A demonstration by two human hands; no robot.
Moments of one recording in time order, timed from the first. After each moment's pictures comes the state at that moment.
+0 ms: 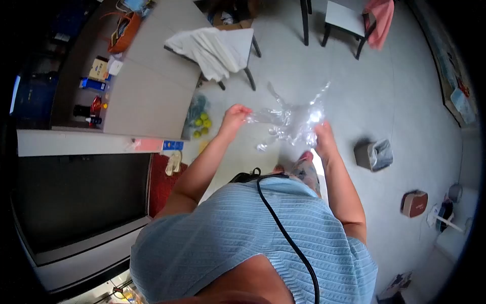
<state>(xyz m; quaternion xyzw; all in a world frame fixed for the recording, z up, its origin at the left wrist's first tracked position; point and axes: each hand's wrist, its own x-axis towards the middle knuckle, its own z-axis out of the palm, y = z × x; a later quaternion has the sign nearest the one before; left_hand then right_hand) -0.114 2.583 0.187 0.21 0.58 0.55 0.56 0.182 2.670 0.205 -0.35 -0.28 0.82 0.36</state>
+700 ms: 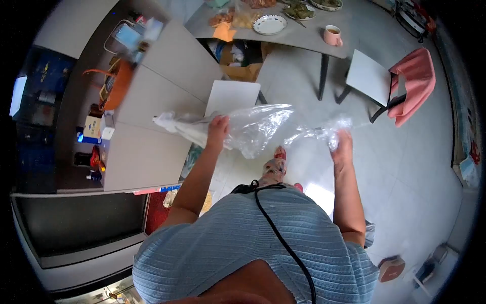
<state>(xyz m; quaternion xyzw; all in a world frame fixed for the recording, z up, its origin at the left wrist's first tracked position) -0.325 3.013 0.207 0.19 0.68 0.61 0.36 0.020 3.208 0.180 -0.36 -0.21 0.79 0.46</state>
